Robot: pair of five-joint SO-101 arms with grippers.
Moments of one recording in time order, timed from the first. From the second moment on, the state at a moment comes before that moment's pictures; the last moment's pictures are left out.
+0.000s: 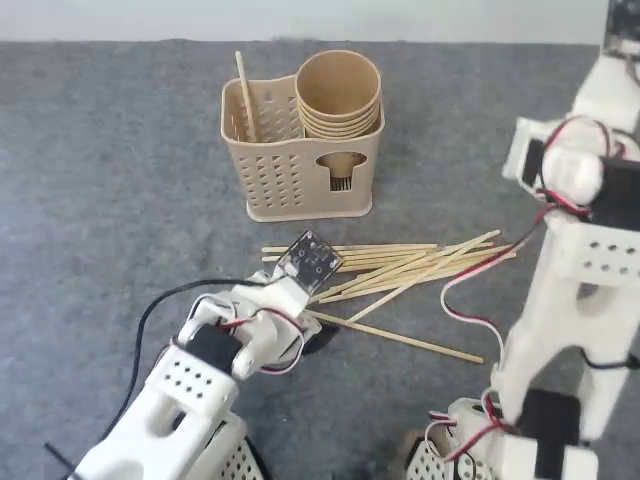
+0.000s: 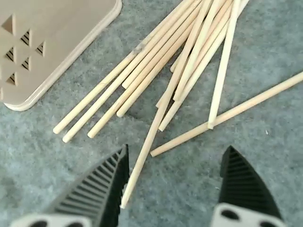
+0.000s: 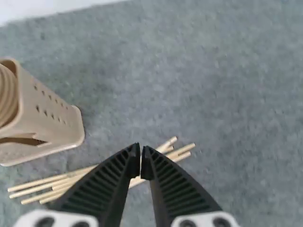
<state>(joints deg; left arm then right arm) 21.8 -56.5 76.0 51.2 -11.4 7.1 -14.9 -26.1 100.7 -5.5</state>
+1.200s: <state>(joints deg) 40.8 6.5 27.9 49.8 -9.4 26.5 -34.5 63.6 49.9 -4.1</state>
